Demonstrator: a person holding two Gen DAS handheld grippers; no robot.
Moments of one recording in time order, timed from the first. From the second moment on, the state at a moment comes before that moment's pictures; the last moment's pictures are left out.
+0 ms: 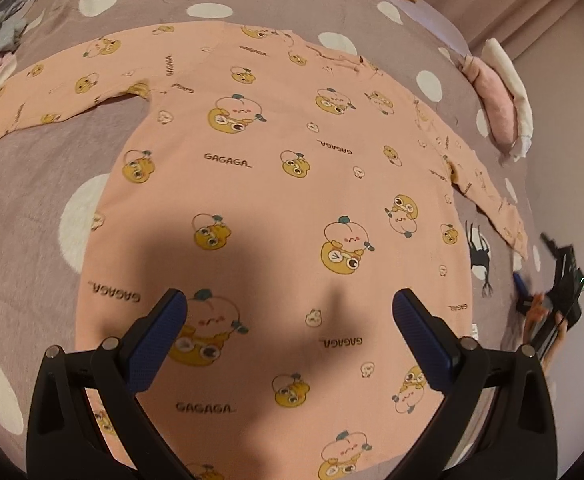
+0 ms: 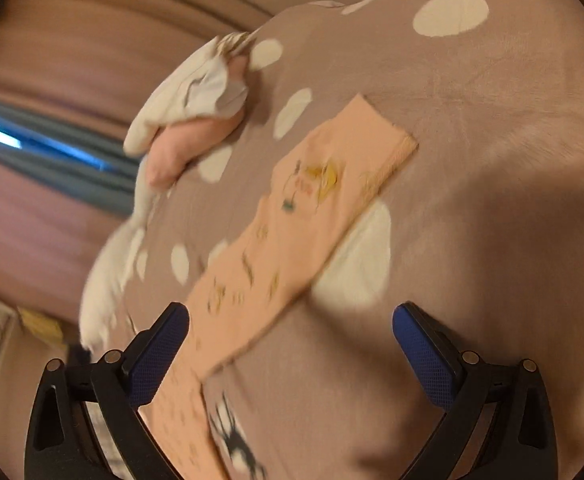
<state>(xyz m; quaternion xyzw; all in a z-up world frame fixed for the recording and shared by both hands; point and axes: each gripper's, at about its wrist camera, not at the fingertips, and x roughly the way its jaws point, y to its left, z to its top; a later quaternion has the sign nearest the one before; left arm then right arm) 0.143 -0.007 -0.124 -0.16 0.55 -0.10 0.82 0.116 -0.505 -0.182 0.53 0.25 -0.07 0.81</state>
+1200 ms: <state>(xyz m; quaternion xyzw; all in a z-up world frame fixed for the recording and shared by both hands) 0.148 0.027 -0.119 -0.16 0.53 -0.07 0.83 0.168 -0.506 -0.126 0.44 0.27 -0.14 0.84</state>
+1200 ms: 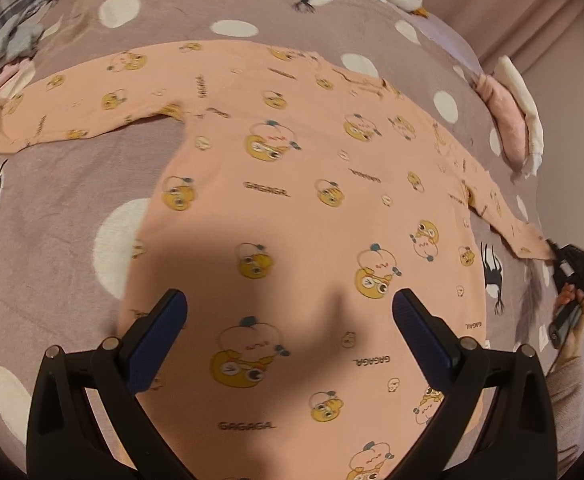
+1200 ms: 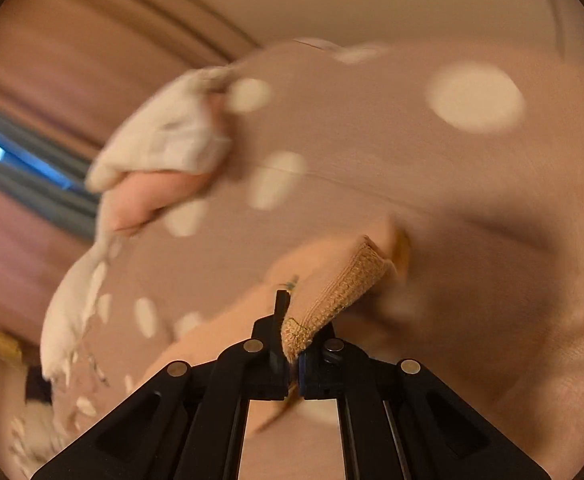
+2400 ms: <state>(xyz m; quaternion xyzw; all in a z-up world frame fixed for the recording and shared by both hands) 0.138 0.167 -0.115 -0.23 0.49 0.01 0.84 0.309 0.047 -0.156 -0.22 0.44 0.13 0.86</state>
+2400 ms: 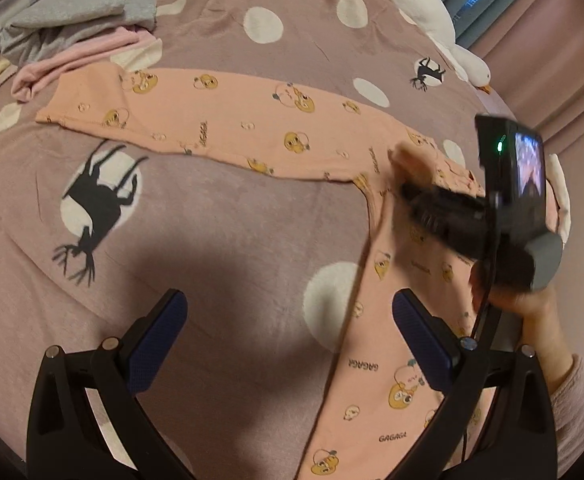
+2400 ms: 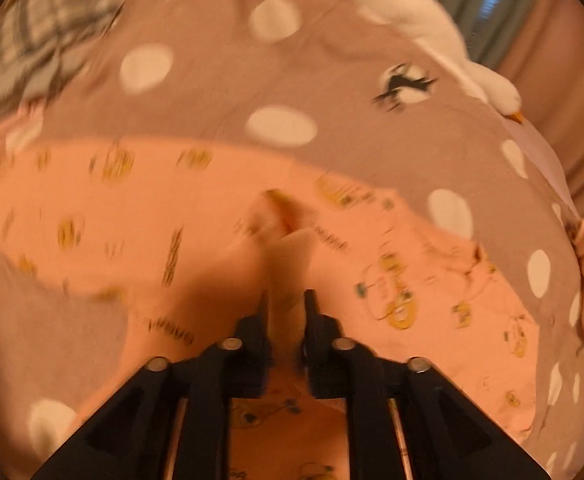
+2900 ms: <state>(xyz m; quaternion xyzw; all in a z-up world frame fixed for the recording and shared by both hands) 0.210 0.107 -0.073 -0.27 0.44 -0.13 0.84 0.276 -0.134 -0.091 0.08 0.40 0.18 0.89</state>
